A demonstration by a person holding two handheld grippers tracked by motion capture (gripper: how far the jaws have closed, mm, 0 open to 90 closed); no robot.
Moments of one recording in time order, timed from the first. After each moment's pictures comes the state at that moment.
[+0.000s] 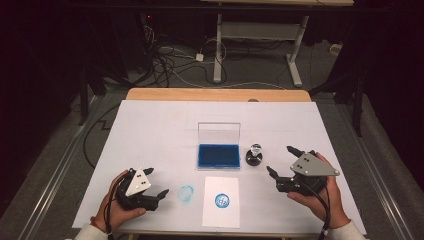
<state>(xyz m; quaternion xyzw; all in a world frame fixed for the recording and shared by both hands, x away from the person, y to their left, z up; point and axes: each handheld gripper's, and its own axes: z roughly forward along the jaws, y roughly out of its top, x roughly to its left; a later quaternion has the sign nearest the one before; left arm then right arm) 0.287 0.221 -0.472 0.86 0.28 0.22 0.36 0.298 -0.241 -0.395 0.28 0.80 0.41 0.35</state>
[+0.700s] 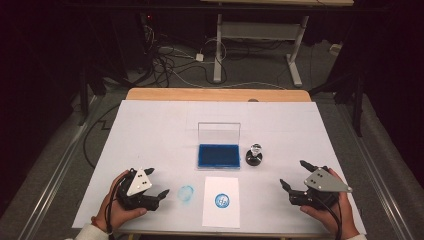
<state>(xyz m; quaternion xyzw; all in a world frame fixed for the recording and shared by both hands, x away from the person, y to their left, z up) 0.288 0.220 -0.472 0.86 0.28 0.22 0.36 0.281 -0.279 -0.437 0.30 0.80 0.39 0.35</state>
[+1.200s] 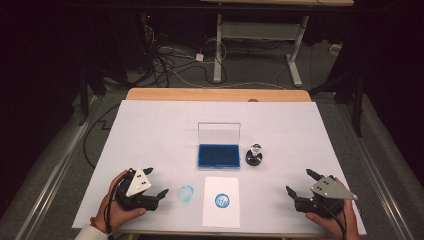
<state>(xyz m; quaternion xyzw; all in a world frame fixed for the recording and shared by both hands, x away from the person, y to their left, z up) 0.284 0.221 -0.470 0.86 0.28 0.23 0.35 0.273 -0.296 -0.458 0.34 0.79 0.38 0.34</state>
